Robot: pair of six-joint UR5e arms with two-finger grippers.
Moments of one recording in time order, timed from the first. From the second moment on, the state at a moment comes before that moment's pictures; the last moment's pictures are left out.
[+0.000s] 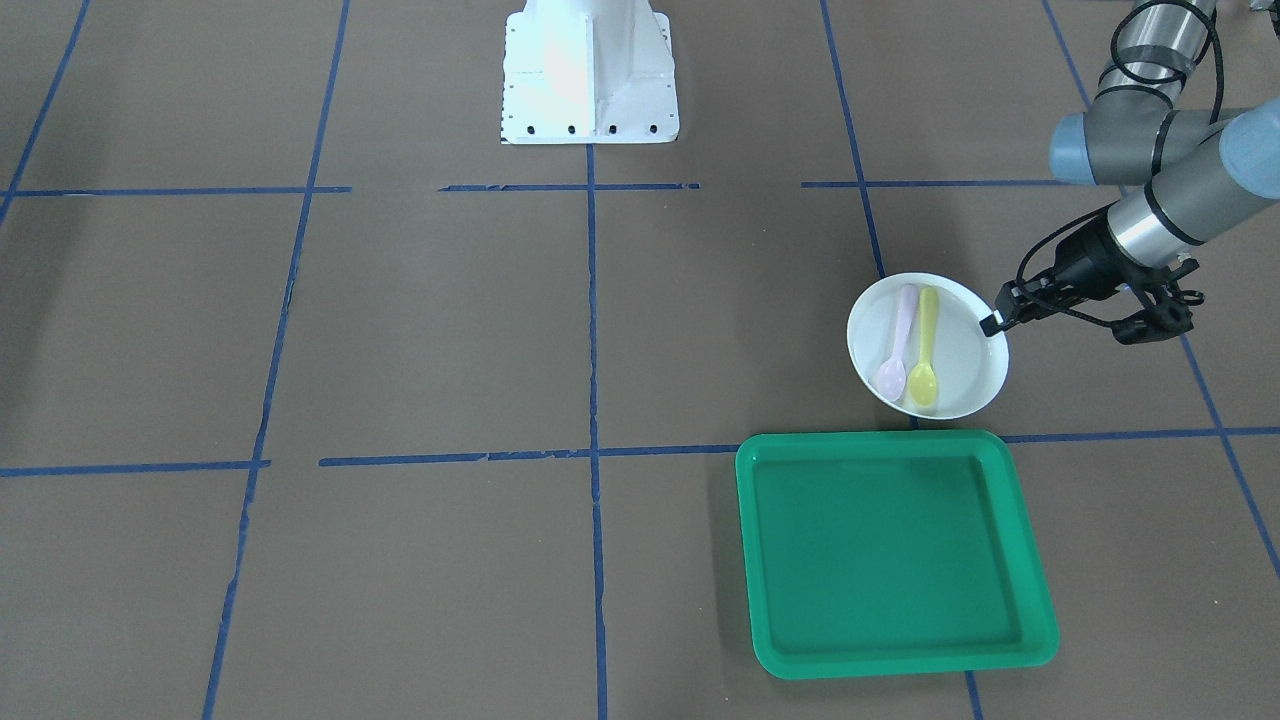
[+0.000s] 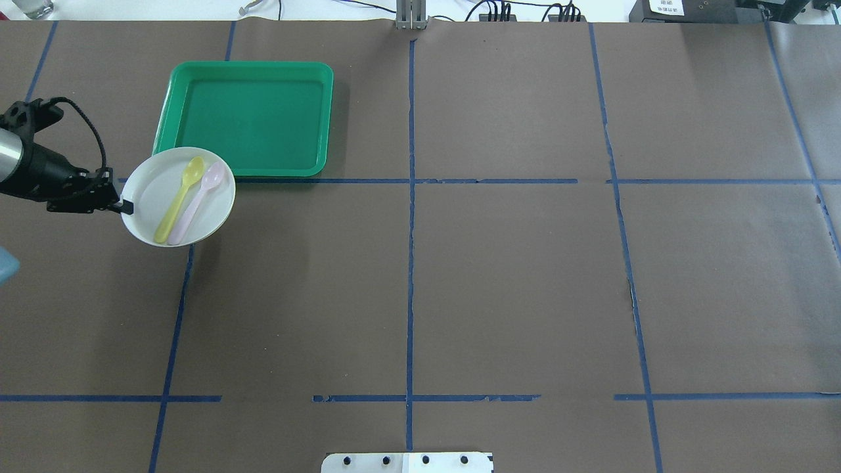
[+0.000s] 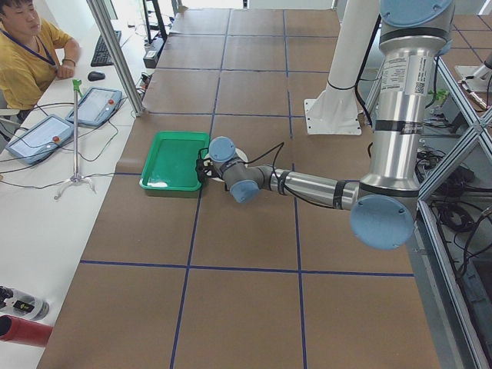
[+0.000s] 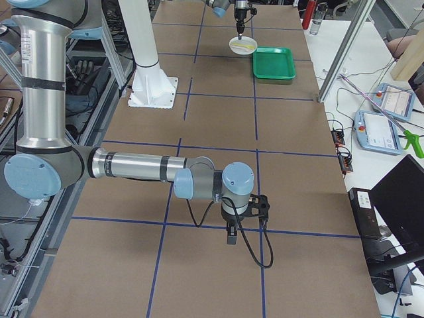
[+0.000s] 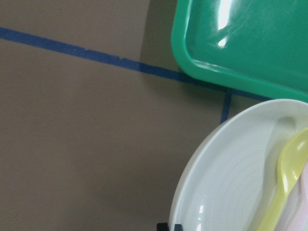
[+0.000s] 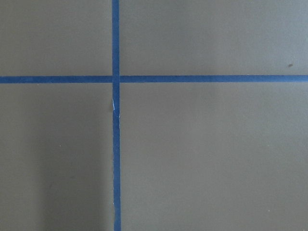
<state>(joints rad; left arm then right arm) -1.02 -1.73 -1.55 -2.34 -2.40 -1.27 1.58 -1.65 1.62 -1.53 2.28 0.03</state>
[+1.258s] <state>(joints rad) -1.02 -2.10 -1.14 -2.34 -2.26 -1.49 1.58 -1.65 1.62 -1.53 2.28 0.03</state>
